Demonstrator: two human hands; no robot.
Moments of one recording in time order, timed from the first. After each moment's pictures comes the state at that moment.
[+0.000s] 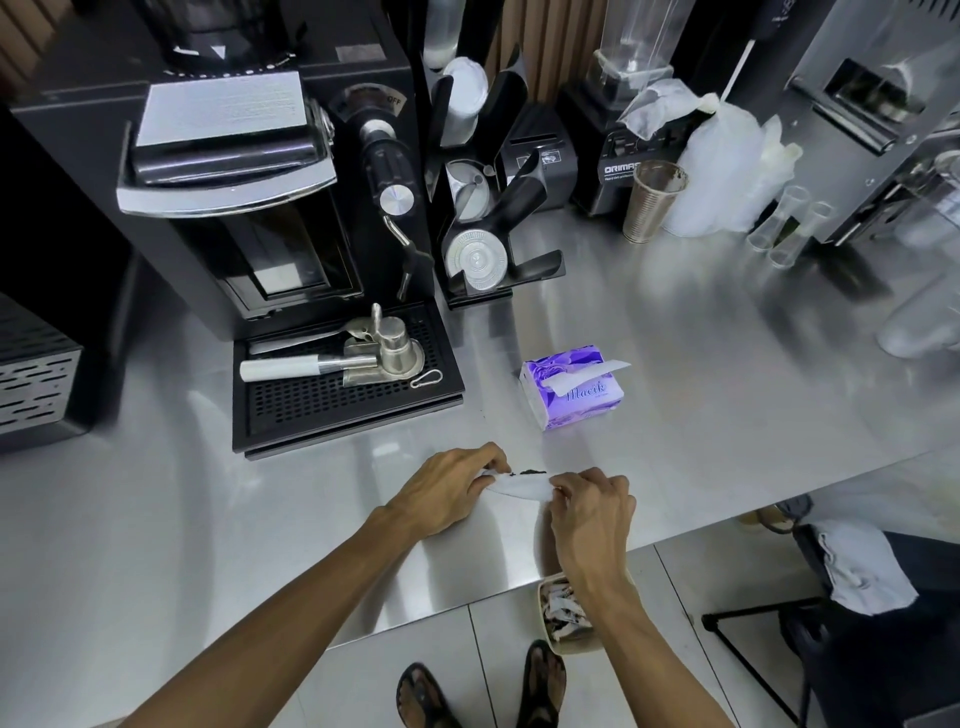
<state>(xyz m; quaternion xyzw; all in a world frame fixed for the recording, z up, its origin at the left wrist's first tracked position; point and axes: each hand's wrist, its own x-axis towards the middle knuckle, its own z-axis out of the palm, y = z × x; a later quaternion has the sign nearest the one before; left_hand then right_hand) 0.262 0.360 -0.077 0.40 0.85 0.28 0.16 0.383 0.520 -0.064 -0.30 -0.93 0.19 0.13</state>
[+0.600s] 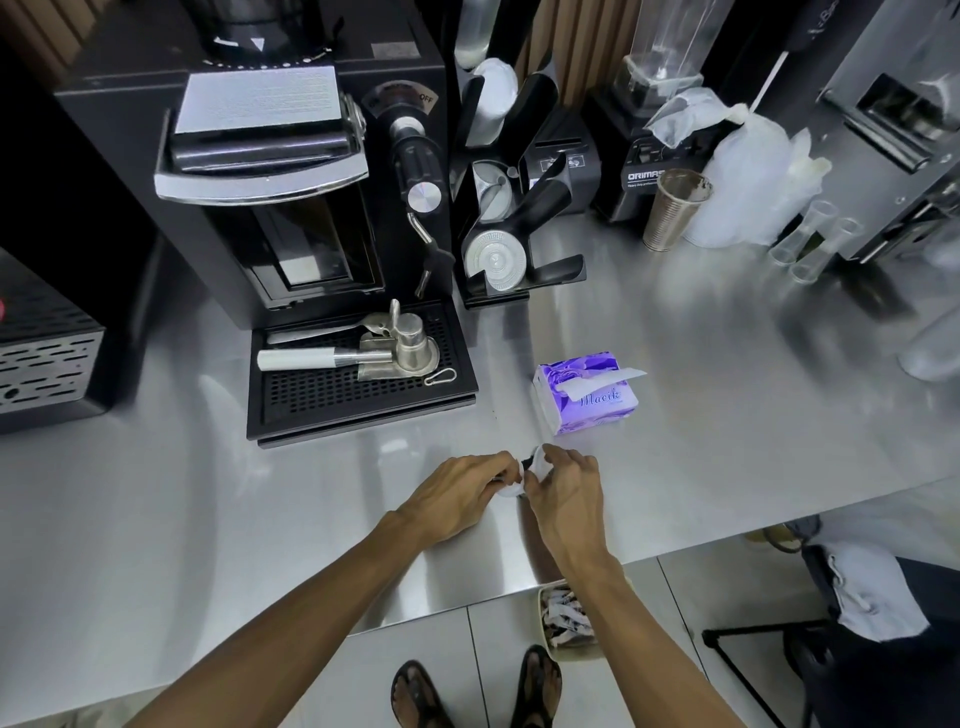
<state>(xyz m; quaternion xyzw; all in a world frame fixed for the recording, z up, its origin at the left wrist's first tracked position) 0.273 0.360 -0.075 0.42 0.84 0.32 0.14 0.348 0.509 -0.060 -0.22 -0.93 0.29 0.08</state>
